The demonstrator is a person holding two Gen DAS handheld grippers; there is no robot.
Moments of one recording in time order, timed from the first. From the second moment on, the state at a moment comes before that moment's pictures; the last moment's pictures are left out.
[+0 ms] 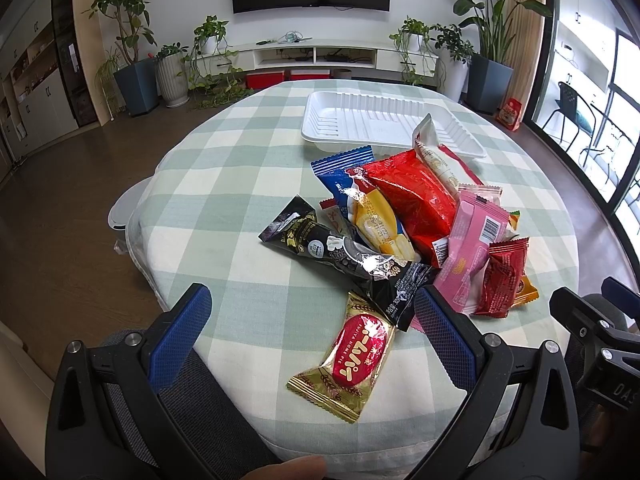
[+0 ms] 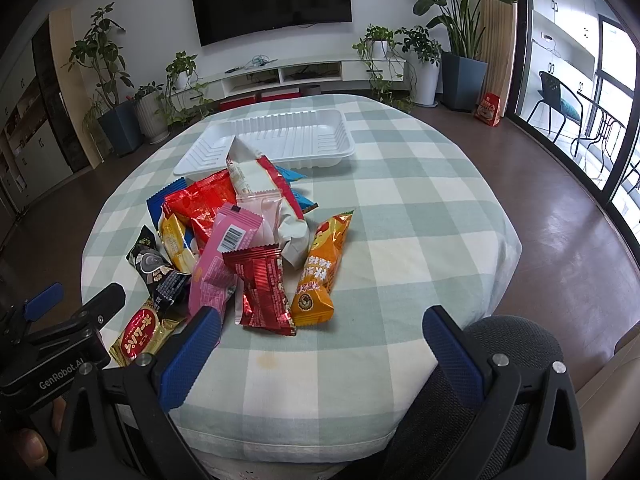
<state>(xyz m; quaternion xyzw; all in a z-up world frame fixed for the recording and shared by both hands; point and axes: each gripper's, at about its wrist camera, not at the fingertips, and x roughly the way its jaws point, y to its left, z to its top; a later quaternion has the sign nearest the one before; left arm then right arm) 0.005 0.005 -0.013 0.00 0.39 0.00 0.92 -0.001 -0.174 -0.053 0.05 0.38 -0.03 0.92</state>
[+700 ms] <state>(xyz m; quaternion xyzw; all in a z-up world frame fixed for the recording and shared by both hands) -0.020 0.056 -0.062 0.09 0.46 -0.08 0.88 -0.010 -0.200 -0.058 0.11 0.36 0.02 0.92</state>
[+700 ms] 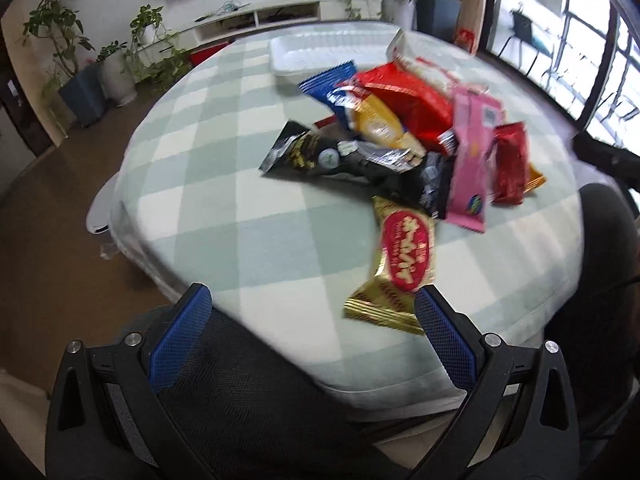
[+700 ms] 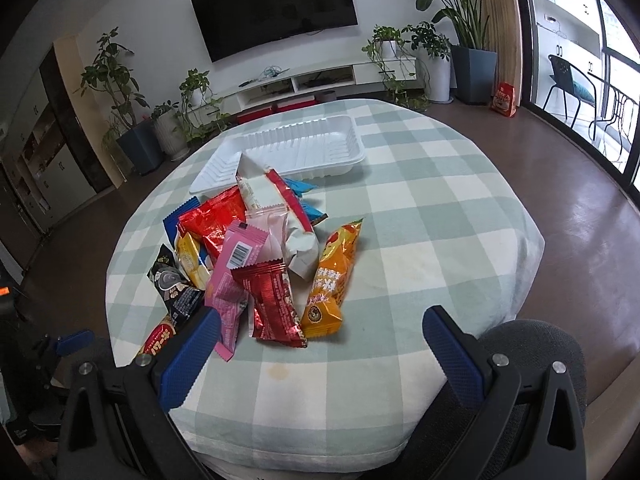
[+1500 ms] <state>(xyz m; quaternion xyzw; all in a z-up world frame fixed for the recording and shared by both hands) 0.021 0.018 -0.080 0.14 0.51 -0.16 0.84 0.011 -0.208 -0.077 0.13 0.40 0.03 0.91</state>
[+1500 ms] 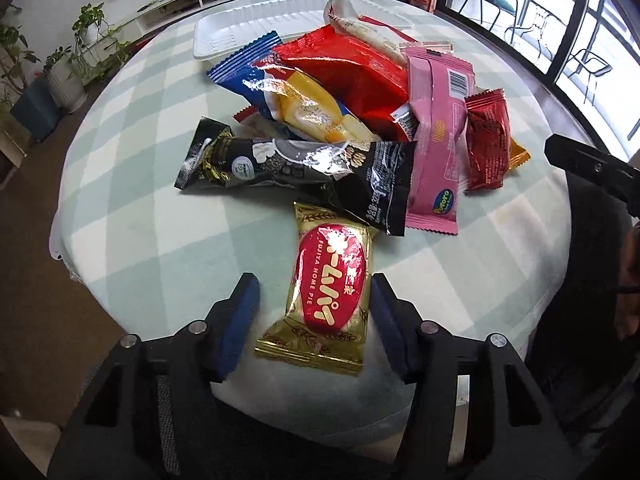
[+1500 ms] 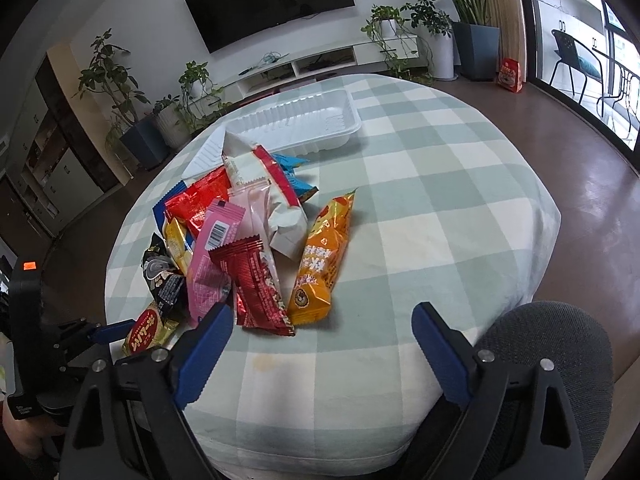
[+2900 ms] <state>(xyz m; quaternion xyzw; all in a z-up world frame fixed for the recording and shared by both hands) 0.024 0.054 -0.080 0.04 0.49 -0.21 0.84 0.084 -0.195 -0.102 0.06 0.48 0.04 0.88</state>
